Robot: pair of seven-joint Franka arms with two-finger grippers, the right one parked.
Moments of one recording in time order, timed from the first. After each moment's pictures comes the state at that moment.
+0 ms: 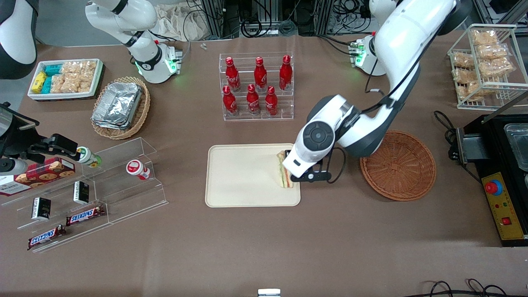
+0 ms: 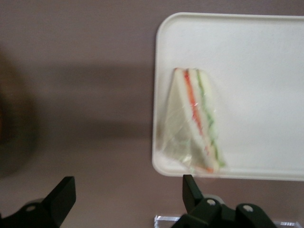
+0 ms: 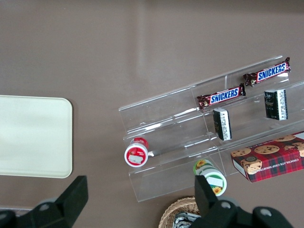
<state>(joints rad) -0.17 0.57 -0.53 -1.49 0.20 1.82 -0.77</state>
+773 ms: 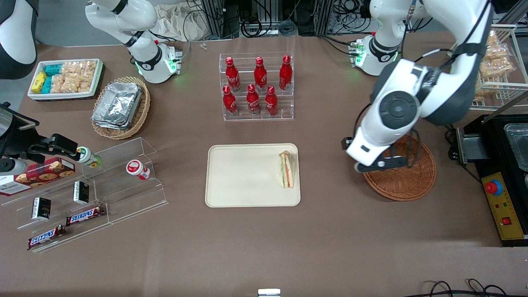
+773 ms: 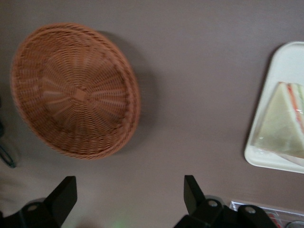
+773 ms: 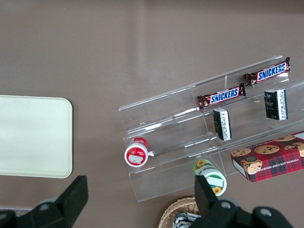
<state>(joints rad) 0.10 0.27 -0.53 -1.65 0.19 1.64 -0.60</state>
